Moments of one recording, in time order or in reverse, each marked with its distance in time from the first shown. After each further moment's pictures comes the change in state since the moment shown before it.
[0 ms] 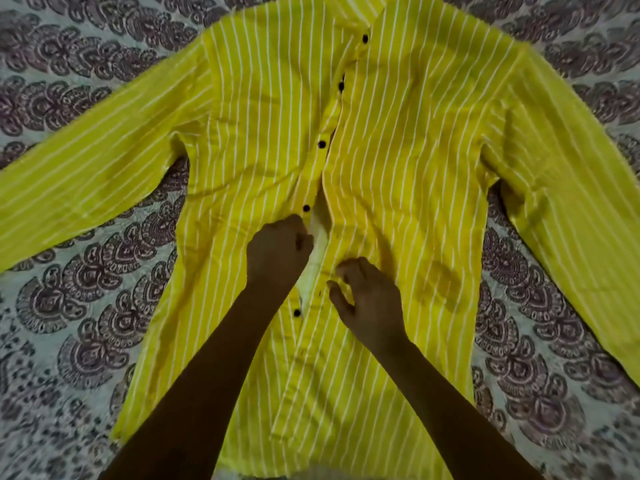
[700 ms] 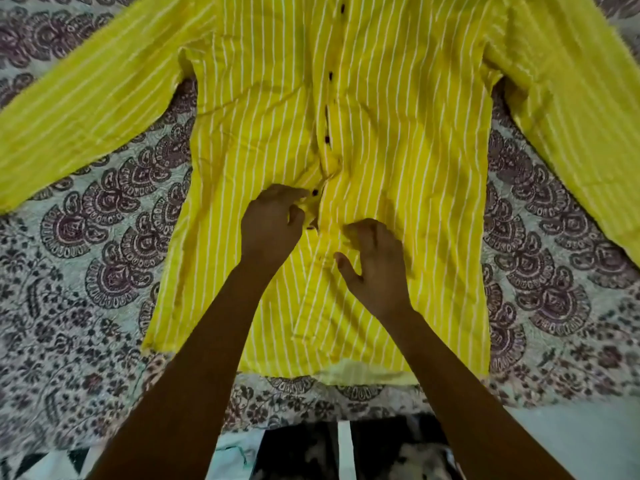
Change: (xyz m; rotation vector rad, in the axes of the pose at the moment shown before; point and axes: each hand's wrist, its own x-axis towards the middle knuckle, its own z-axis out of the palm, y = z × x) left_hand -0.090 -0.049 0.016 -0.116 0.069 0.145; right_hand -0.096 -0.023 0.022 -0.045 -0.001 0.099
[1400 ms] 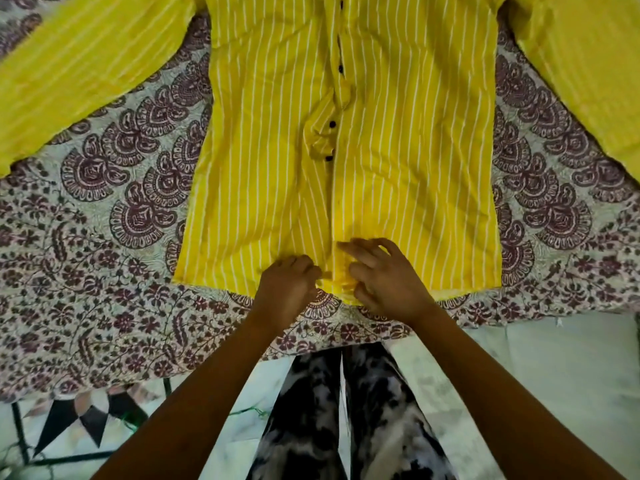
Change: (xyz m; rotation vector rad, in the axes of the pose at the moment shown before) left_hand -0.179 -0.062 0.026 0.351 -0.267 0.458; right_hand -0.115 -0.013 0.006 -0.199 -0.344 -0.486
